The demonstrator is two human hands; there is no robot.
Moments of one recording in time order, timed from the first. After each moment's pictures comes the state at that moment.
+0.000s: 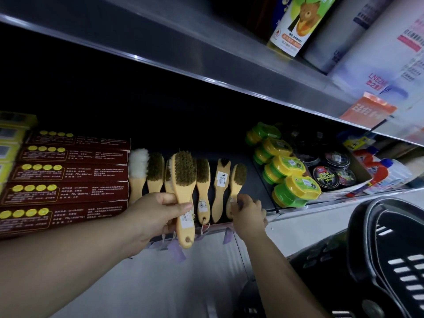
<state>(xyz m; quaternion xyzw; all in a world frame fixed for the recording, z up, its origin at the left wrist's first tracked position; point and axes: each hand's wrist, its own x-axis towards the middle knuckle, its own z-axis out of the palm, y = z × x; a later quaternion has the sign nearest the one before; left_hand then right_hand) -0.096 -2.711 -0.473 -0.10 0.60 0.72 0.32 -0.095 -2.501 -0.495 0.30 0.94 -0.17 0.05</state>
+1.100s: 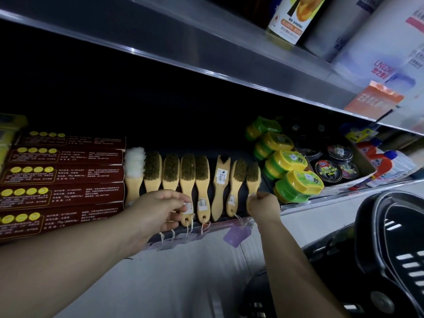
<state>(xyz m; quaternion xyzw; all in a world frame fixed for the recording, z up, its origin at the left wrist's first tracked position) -0.105 -2.703 -0.479 -0.13 0.62 0.72 0.30 -0.116 -2.458 -0.503 0.38 0.87 -0.31 -0.03</state>
